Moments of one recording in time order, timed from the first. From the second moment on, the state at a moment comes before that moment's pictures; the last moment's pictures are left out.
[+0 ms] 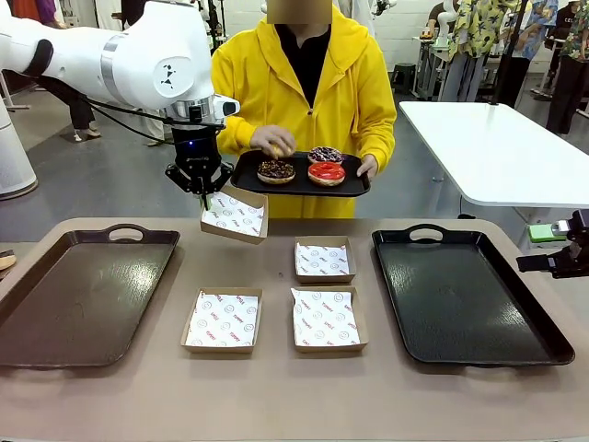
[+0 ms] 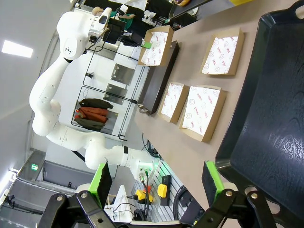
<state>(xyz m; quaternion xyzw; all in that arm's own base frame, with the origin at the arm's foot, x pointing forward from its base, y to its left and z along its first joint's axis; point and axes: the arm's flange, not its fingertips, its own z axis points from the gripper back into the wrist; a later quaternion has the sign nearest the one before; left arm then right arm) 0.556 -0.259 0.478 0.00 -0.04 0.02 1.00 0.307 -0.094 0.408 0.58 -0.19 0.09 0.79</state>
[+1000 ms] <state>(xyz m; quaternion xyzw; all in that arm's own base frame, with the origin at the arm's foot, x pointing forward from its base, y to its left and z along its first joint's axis) 0.556 -0.258 0.477 0.00 -0.04 0.02 1.00 0.307 -0.094 0.408 0.58 -0.19 0.09 0.79</state>
